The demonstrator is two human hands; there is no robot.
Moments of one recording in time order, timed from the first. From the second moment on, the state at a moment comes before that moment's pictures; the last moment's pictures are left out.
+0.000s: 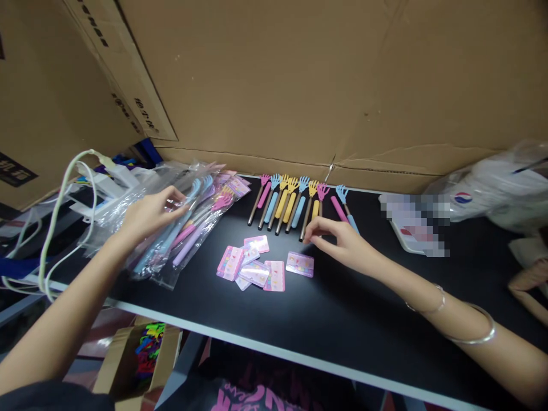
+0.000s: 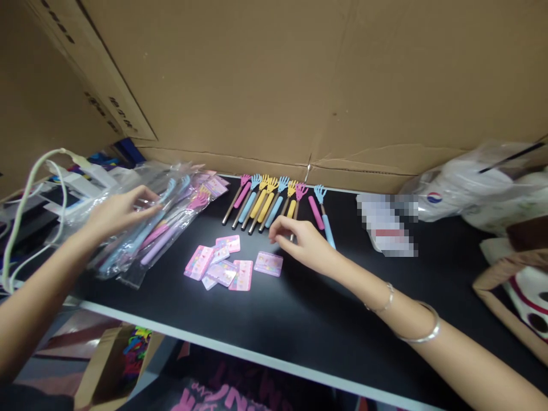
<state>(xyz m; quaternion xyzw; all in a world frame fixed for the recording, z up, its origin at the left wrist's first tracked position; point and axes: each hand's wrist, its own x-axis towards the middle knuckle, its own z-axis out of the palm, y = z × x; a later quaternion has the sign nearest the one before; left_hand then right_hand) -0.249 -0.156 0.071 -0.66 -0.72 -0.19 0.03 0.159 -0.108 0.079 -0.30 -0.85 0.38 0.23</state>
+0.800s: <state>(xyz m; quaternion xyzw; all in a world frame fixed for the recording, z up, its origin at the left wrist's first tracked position) -0.095 -0.140 0.077 -0.90 -0.35 -0.19 0.18 0.190 -0.073 0.072 -0.37 -0.56 0.69 0.26</state>
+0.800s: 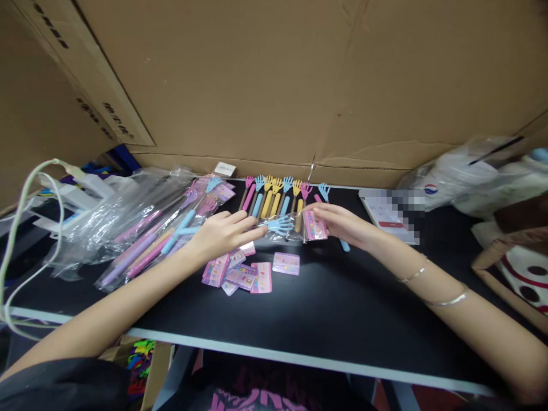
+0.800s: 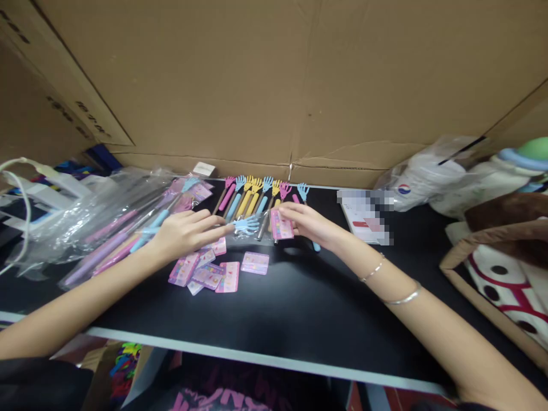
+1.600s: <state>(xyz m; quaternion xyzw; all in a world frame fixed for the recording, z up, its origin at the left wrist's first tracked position) -0.022 -0.108 0.072 -0.84 -0.43 -0.28 -0.18 0.194 -0.116 0.085 -0.40 -0.84 0.16 0.33</state>
